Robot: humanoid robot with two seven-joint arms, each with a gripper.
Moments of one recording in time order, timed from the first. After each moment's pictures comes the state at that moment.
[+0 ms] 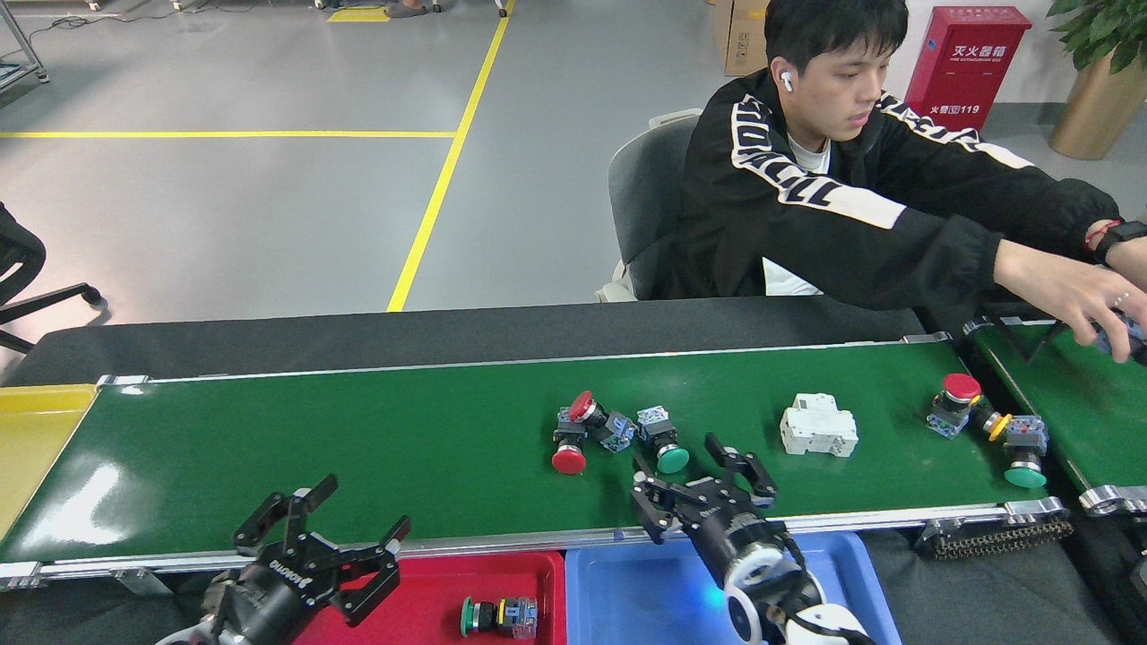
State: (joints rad) left arm 0.01 0.05 0.12 -1.66 -1.52 -0.61 -0.28; right arm -0.35 0.09 0.39 -1.13 1.26 -0.02 0.06
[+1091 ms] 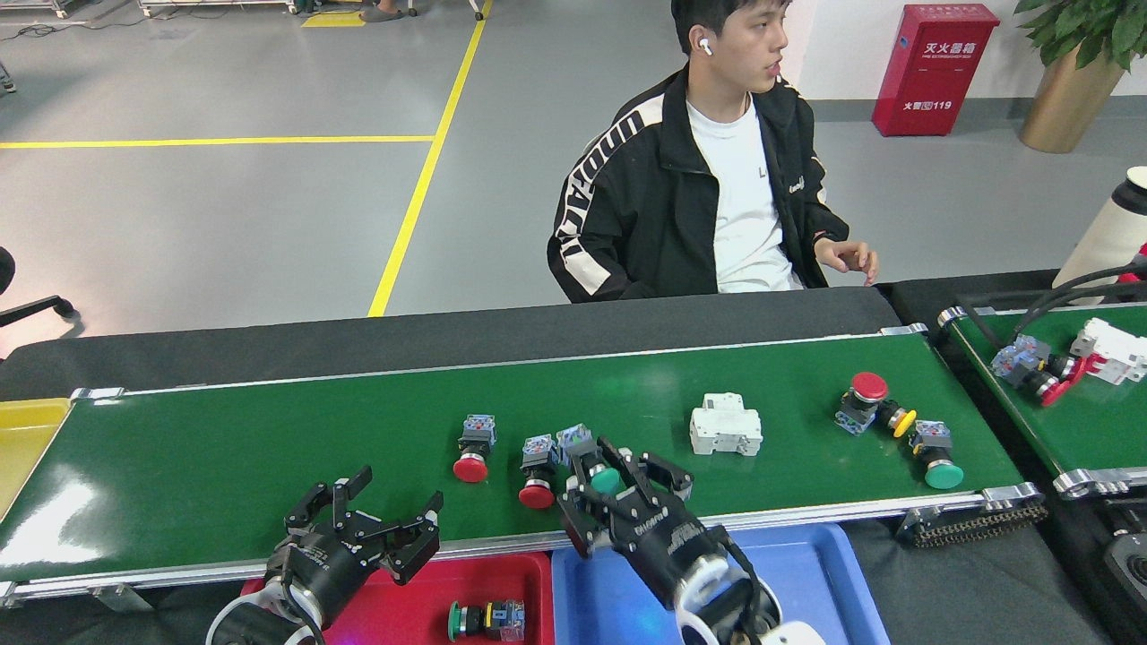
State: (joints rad) left arm -0.14 0.04 0.05 -1.45 -1.56 -0.43 -0.29; right arm 0.00 0.02 0.46 -1.63 1.26 -0.34 0.13
